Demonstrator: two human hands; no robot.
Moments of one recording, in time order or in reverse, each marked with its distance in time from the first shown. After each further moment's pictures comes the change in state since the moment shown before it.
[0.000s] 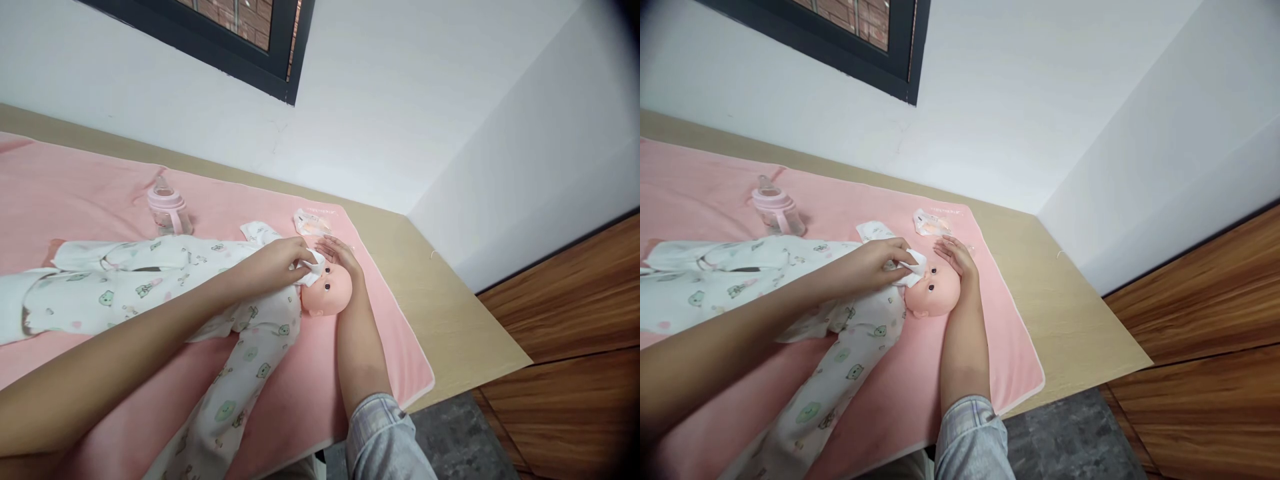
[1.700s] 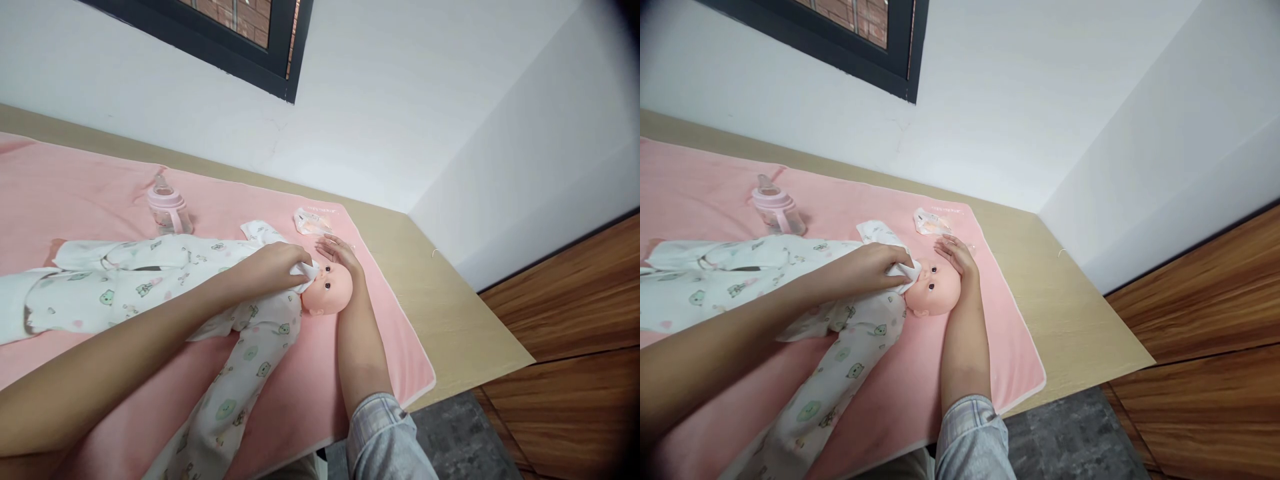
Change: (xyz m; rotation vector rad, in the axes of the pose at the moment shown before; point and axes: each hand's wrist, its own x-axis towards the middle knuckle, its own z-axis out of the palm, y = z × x) left_hand -0.003 0.008 -0.004 0.161 -0.108 -0.054; right_hand -0.007 -0.004 0.008 -0.013 0.044 0.004
